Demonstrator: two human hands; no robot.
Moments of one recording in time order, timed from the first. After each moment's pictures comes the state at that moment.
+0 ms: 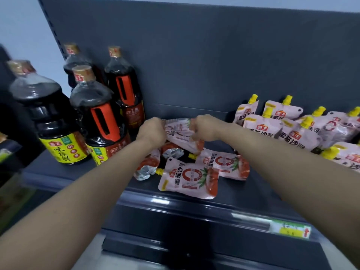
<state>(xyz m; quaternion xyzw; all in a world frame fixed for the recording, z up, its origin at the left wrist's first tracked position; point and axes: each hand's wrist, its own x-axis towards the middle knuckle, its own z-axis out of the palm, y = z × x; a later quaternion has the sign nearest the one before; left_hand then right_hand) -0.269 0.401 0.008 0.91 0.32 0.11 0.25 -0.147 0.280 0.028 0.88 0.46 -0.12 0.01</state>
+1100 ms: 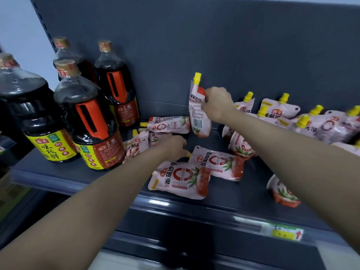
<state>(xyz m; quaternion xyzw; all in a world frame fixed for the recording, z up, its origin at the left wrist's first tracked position) -0.227 0.358 -0.032 0.96 0.17 -0.12 0.17 -0.112 0.265 0.053 0.91 0.35 0.06 -0.19</state>
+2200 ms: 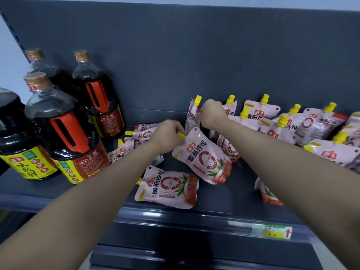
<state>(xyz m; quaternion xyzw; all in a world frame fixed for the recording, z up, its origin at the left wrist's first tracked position) -0.207 0.342 0.007 0.92 0.16 0.10 0.34 -0.094 0.246 0.040 0.94 0.25 -0.01 -0.22</state>
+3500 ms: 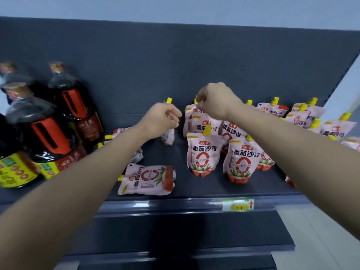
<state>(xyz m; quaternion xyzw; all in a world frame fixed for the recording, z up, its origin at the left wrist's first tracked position) -0.226 0.290 0.069 0.89 0.05 0.11 0.45 -0.151 0.137 0.120 0.94 0.31 0.09 -0.12</state>
